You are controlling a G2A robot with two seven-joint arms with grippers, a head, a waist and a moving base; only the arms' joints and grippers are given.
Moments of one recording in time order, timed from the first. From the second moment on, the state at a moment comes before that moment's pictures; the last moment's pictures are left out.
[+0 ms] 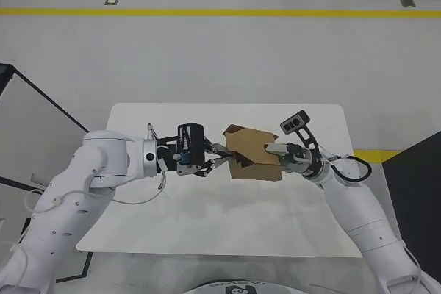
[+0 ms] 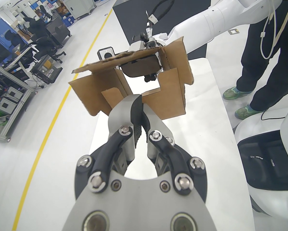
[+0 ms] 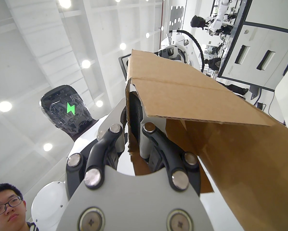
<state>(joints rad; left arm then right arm) 1.13 -0.91 -1.15 -2.01 0.97 -0.93 -0.33 -1.25 -1.14 1.20 -1.44 1.01 -0.21 1.35</state>
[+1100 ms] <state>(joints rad) 1.16 -0.91 -1.17 -2.03 0.96 -0.92 -0.35 -1.29 -1.14 1.23 -1.48 0.97 -0.22 1.35</state>
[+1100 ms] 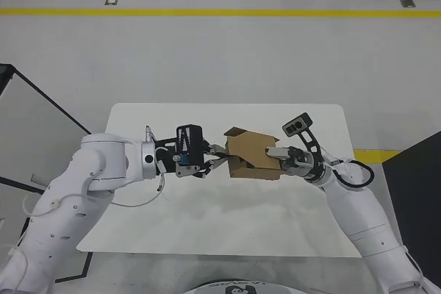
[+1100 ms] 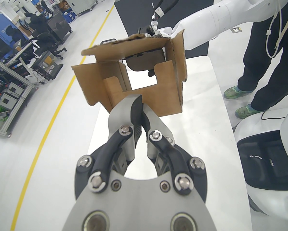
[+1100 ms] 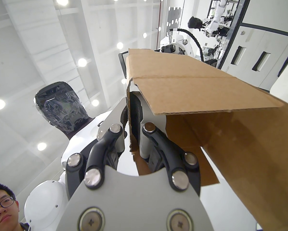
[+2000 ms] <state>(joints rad) 1.16 -0.90 -1.20 -2.02 0.97 -0.90 -0.32 -1.30 -1.15 1.27 -1.46 0.98 -0.20 1.33</state>
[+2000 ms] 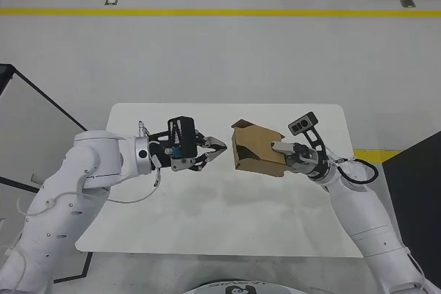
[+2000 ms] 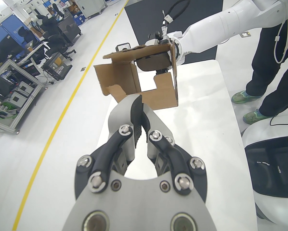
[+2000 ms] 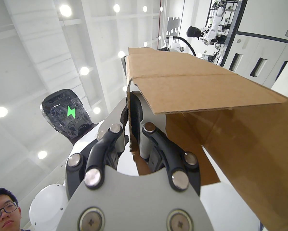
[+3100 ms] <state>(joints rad) 1.13 -0.92 -1.12 -2.01 0.97 -0.93 -0.32 -1.27 -1.16 1.21 -1.47 0.97 -0.19 1.35</state>
